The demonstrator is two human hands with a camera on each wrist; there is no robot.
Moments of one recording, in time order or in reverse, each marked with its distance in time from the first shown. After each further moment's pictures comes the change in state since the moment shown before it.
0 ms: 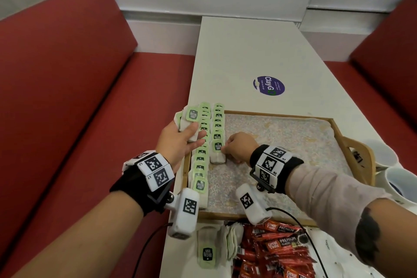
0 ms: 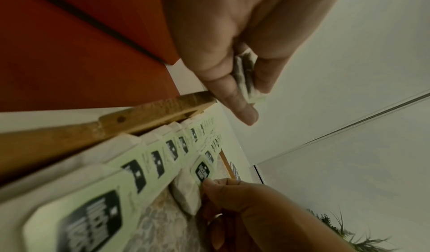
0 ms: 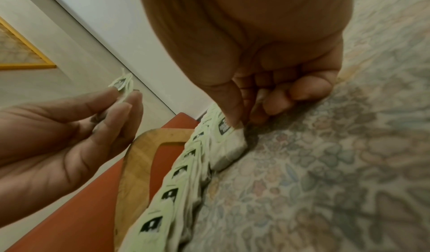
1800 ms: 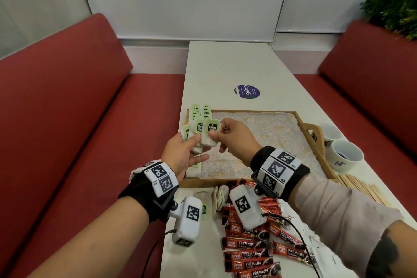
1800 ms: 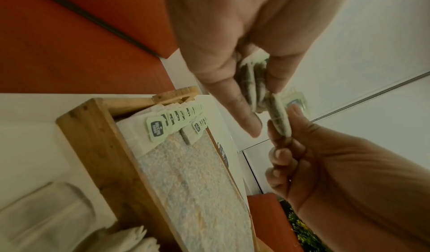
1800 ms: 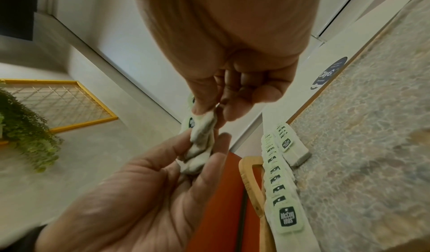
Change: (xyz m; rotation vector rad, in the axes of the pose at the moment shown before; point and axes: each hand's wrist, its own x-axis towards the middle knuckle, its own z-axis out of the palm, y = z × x) left_hand -0.107 -0.001 0.010 -0.037 -0.160 -0.018; right_hand -0.145 -0.003 -0.004 0.519 0.221 -0.406
